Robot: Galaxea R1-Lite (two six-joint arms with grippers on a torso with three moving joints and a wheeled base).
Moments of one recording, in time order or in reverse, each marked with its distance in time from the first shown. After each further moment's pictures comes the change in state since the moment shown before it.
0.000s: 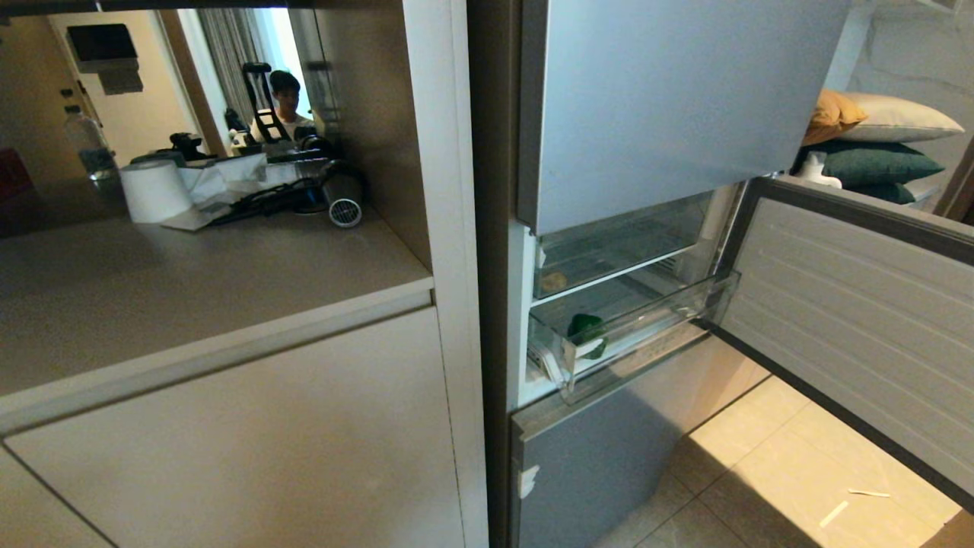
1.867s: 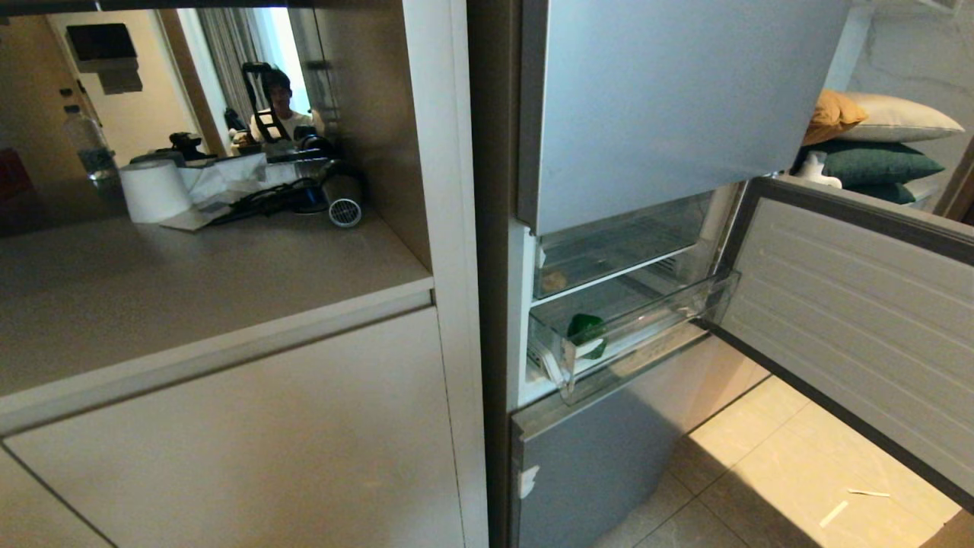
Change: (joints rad) left arm 0.000 0.000 0.000 0.000 0.000 0.000; right arm 0.000 0.000 -0.001 0.001 0.001 0.001
